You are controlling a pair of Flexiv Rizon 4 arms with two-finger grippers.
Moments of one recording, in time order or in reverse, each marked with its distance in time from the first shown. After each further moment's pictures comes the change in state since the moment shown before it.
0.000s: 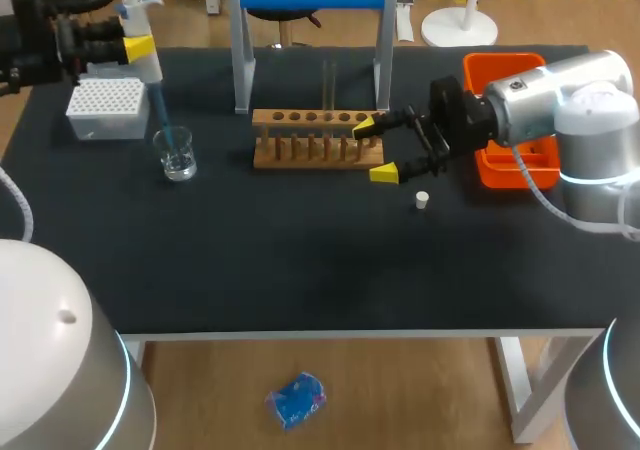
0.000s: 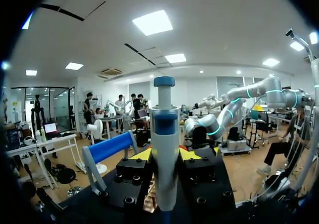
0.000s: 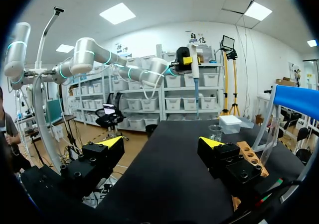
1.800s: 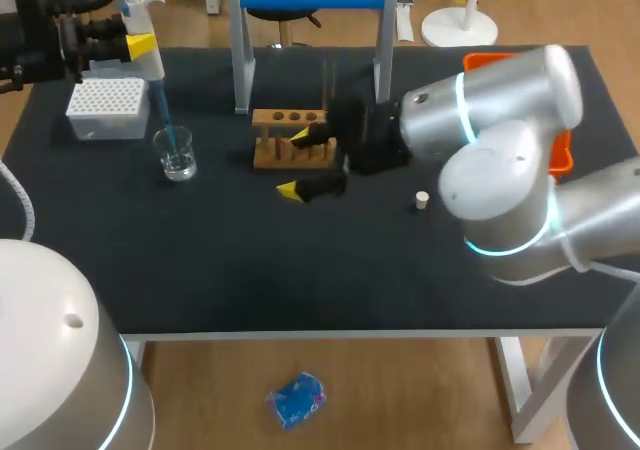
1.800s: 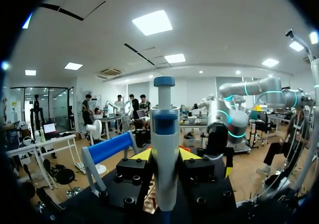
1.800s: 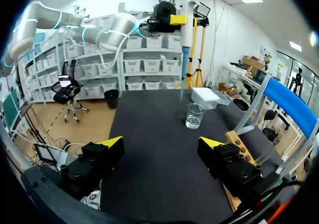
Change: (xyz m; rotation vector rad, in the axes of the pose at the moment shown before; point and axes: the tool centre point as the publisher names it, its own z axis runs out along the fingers) left arm -0.003 0.001 0.004 0.001 0.009 -0.001; right arm -0.019 0.002 0.111 0.394 -0.416 0.024
